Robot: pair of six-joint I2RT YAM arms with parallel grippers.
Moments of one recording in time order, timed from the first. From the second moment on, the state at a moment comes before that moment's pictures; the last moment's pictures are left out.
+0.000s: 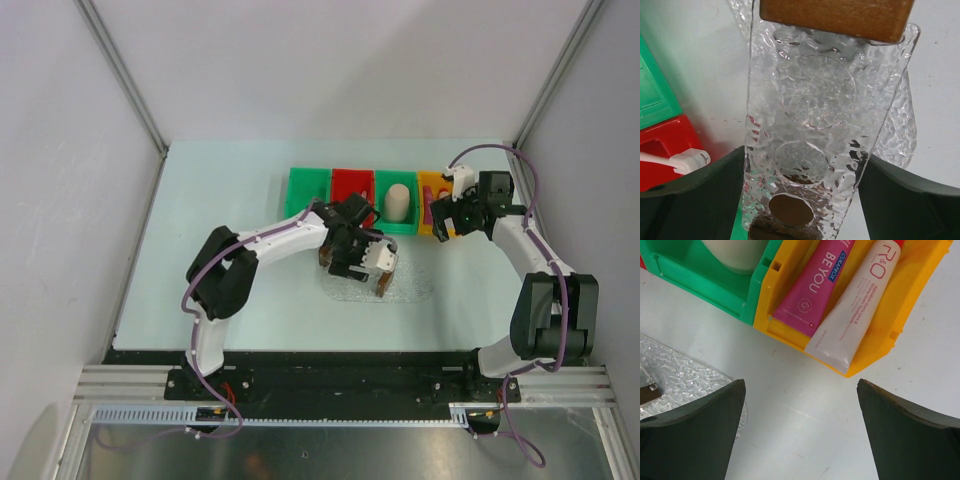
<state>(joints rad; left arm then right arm) -0.82 2.01 1.56 -0.73 0.31 1.11 -0.03 1.49 1.06 -0.40 -0.30 -0.38</state>
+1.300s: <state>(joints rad) -0.96 2.05 1.64 -0.74 0.04 0.46 -0.01 1.50 1.06 -0.40 -0.29 -0.40</state>
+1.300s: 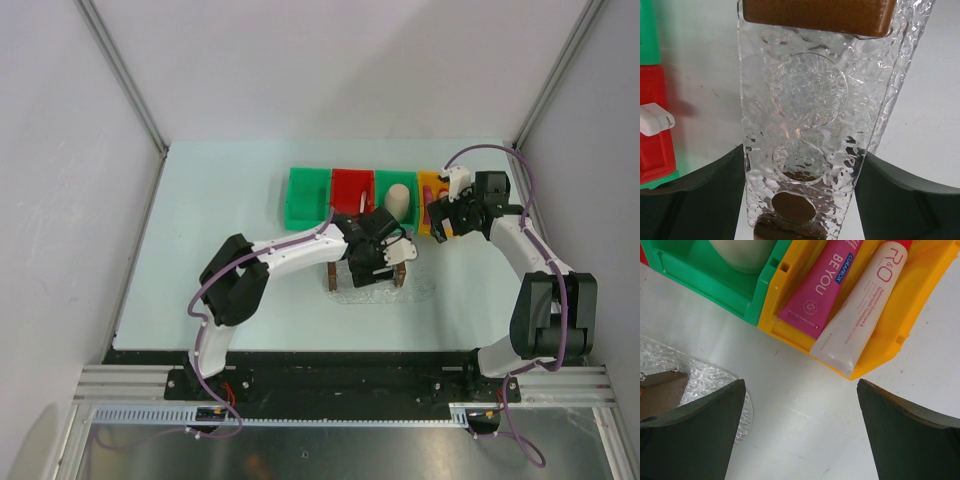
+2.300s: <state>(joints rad) -1.02 2.01 1.57 -0.70 -0.02 0.47 -0.01 1.50 1.06 -0.40 -0.28 -0.40</state>
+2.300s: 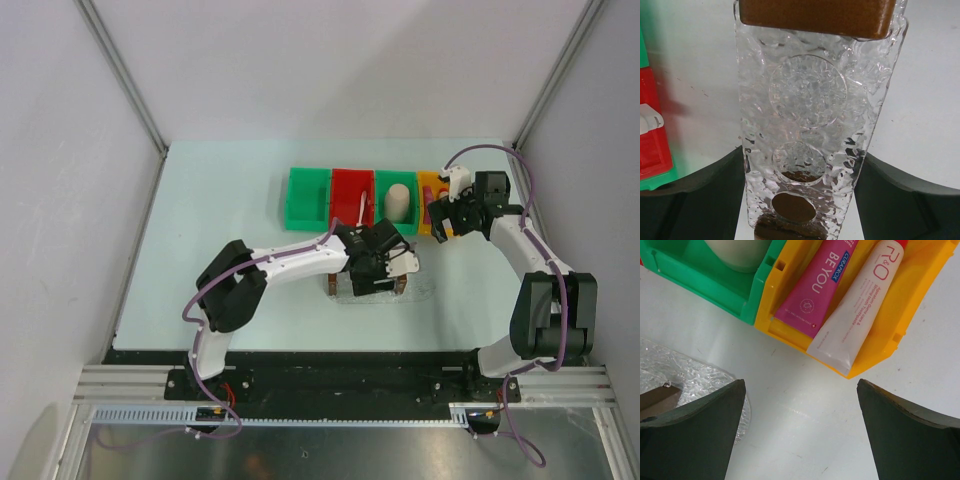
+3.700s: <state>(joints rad) -1.03 1.93 1.56 -0.72 -0.06 0.51 -0.01 1.51 1.06 -0.40 -0.28 -0.40</state>
